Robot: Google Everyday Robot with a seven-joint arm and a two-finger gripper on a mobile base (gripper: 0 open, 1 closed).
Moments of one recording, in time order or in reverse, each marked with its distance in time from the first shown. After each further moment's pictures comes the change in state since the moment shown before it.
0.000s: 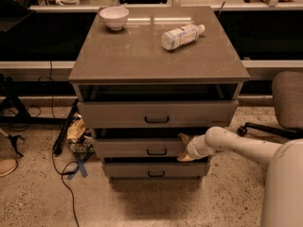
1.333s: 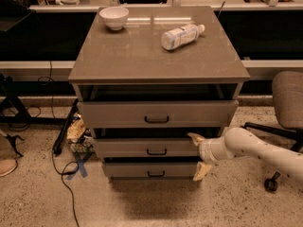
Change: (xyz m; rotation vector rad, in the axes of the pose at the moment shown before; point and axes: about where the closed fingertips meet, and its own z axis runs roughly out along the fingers) arm -0.011 0.028 -0.077 -0.025 -0.078 -0.078
